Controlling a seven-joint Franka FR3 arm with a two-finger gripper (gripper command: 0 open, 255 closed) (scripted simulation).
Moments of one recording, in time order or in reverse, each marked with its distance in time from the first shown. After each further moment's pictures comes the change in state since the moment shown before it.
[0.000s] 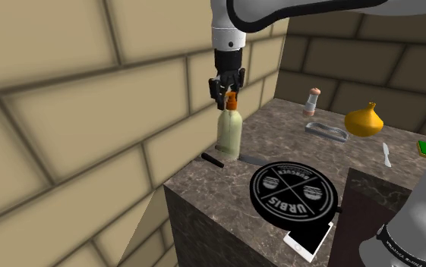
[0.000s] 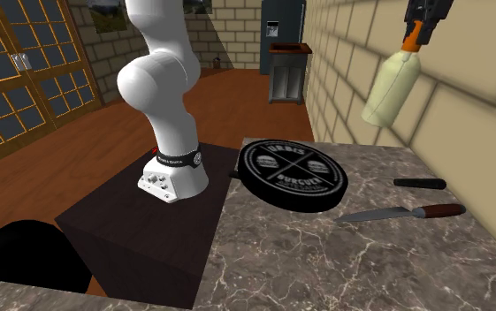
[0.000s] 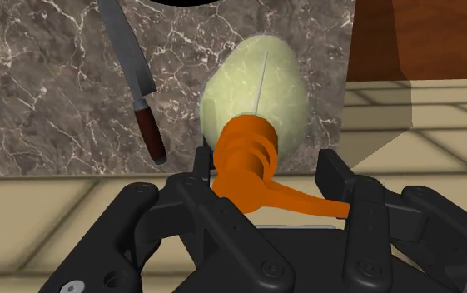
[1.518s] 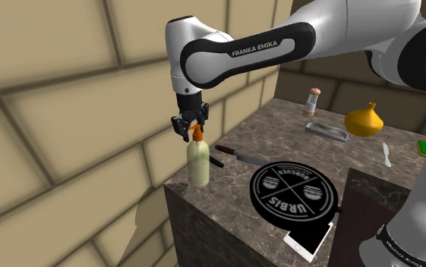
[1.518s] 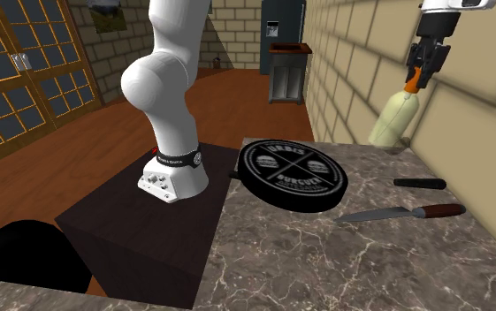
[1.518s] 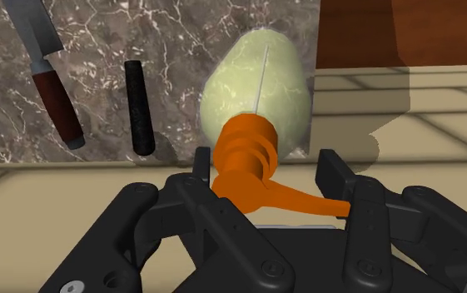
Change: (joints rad) arm 0.107 0.342 0.037 0.172 -0.104 0.143 0.163
